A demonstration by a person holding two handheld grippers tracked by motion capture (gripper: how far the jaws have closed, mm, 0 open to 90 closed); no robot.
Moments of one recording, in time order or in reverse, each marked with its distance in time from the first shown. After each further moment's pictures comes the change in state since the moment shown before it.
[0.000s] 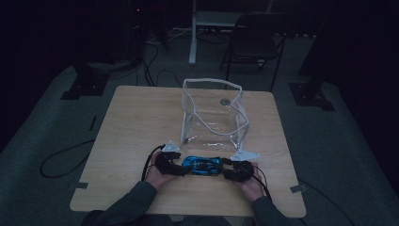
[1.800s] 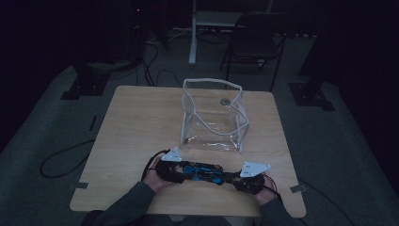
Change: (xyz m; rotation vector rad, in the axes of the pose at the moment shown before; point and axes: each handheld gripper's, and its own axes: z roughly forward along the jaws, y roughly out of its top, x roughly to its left) left arm -0.022 -0.004 -0.011 -0.013 -0.175 0.252; right arm 0.008 -0.020 -0.041 -0.033 0.183 -0.270
